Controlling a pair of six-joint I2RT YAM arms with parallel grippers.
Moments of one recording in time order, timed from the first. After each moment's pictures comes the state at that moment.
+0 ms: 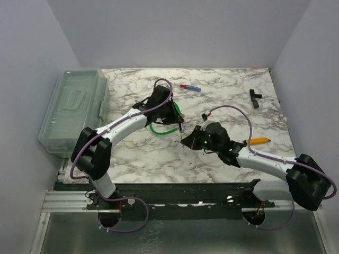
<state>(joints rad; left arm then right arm) -0.61 1.67 1.26 -0.35 0.22 -0.88 0.79 1.25 0.56 0.25 -0.04 0.79</state>
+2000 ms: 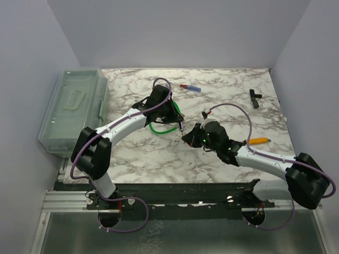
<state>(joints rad) -0.60 1.67 1.25 -0.32 0.22 -0.88 0.79 1.27 0.59 0.24 0.05 0.73</state>
